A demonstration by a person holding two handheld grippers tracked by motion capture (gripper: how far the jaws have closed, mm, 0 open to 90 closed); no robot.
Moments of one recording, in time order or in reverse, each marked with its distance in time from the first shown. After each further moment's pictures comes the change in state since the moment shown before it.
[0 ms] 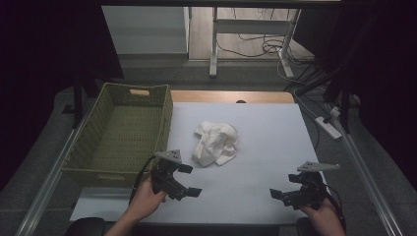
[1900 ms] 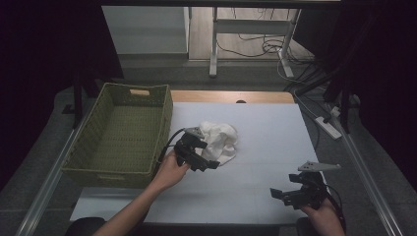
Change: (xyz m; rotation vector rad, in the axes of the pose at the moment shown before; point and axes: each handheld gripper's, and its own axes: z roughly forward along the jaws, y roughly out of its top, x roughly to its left) left arm 0.052 0.066 0.046 0.046 0.103 0.038; right arm -0.001 0.000 -0.001 -0.008 -0.007 0.007
